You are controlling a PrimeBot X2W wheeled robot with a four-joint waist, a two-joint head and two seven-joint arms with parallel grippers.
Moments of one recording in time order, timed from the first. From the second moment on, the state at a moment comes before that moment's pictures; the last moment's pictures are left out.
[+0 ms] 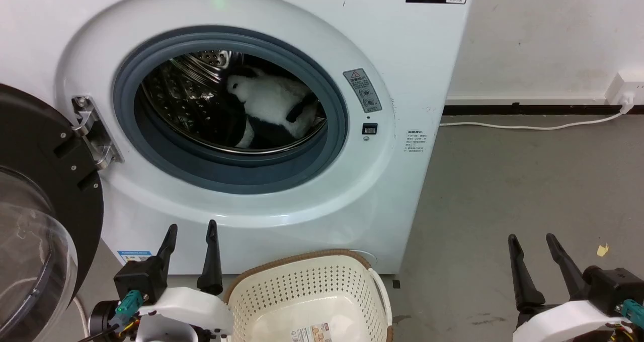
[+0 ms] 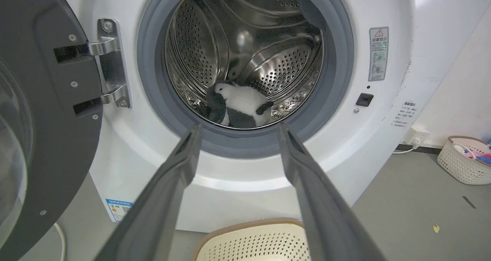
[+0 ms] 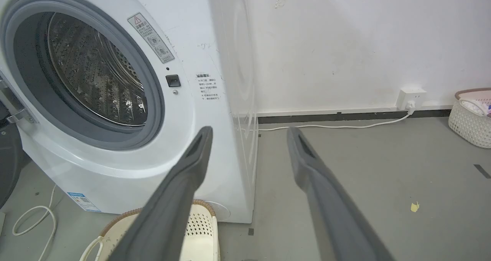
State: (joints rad) left arm -0.06 0.15 -0.14 0.13 -0.32 0.10 -0.16; right arm 0.03 -0.05 -0.07 0.05 0.18 0.13 -0.08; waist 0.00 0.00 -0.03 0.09
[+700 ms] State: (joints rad) left arm -0.06 0.15 -0.15 0.13 -0.32 0.11 -0.16; right arm 0.03 -0.05 -0.07 0.05 0.18 0.13 -0.08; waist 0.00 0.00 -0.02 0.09
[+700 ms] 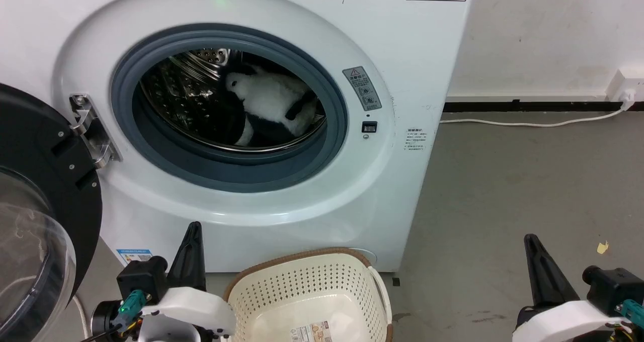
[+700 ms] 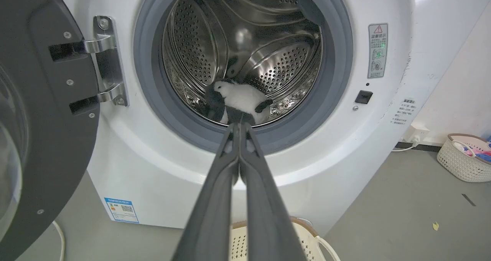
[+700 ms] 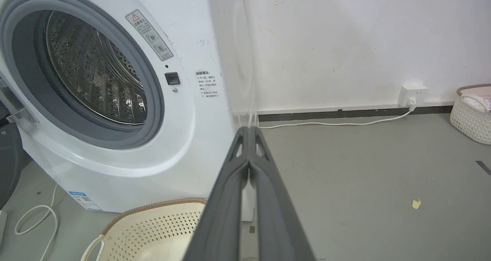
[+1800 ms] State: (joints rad) left arm -0.06 0.13 -0.11 0.10 -0.24 0.09 -0.12; right arm 0.03 -0.05 -0.06 0.04 0.14 0.13 -0.06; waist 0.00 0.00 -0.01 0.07
